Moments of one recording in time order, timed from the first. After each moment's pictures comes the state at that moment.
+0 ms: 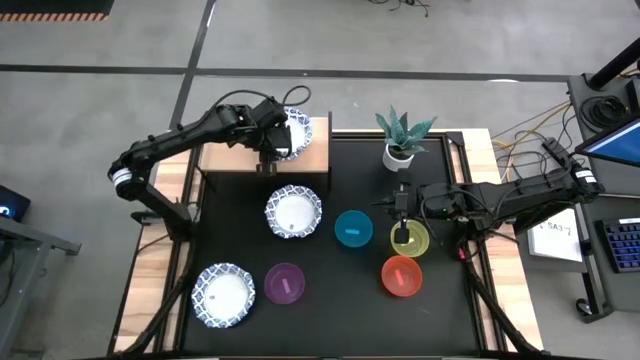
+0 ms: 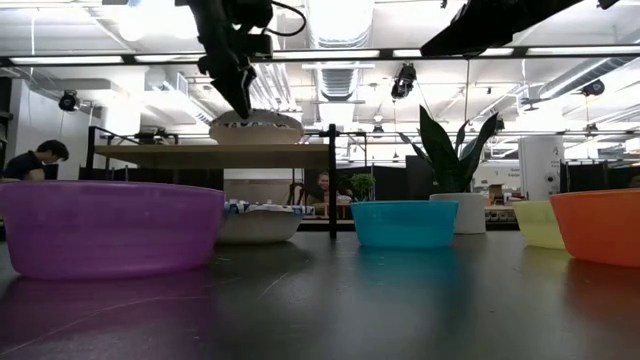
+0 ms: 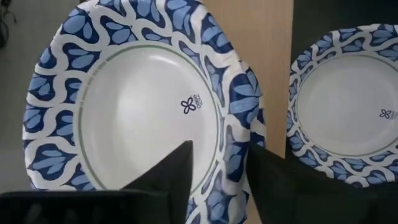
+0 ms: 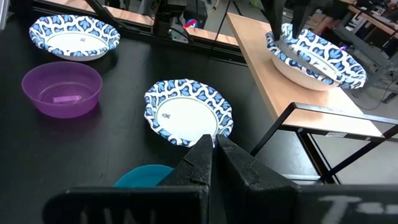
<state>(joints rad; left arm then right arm) 0.49 1.54 1.51 -1.06 -0.13 0.53 0.13 0.97 0.70 -0.10 0.28 -0.17</state>
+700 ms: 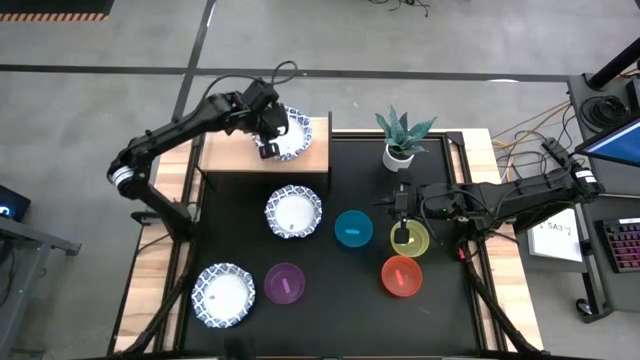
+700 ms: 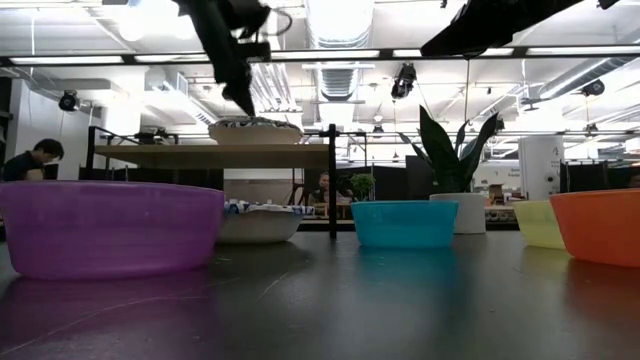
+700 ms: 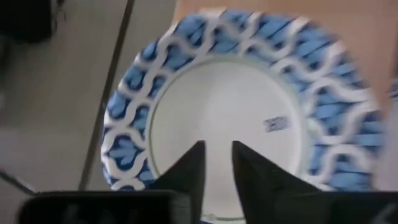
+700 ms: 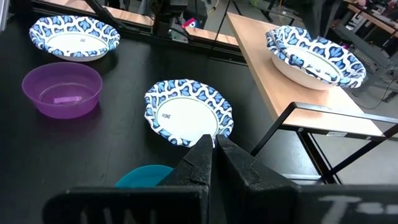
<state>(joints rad) 0.63 1.55 1.51 -0.91 -0.12 0.51 0.13 0.97 0.70 -0.10 0.28 -0.16</state>
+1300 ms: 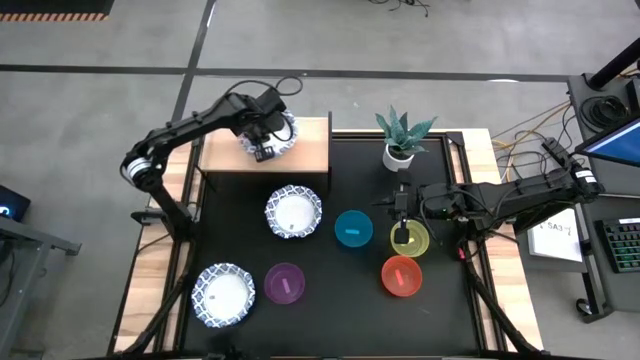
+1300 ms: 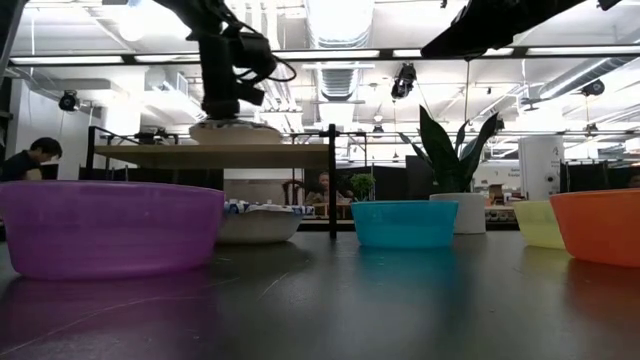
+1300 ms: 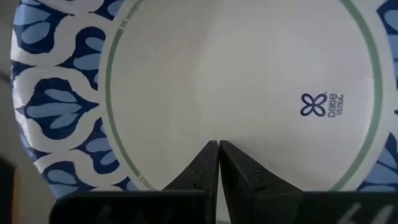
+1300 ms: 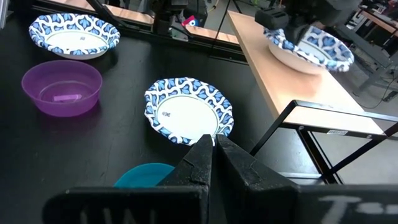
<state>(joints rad) 0.67 1.67 1.51 -1.12 -0.32 0.36 0.13 0.97 0.69 -0.10 0.28 -0.16</state>
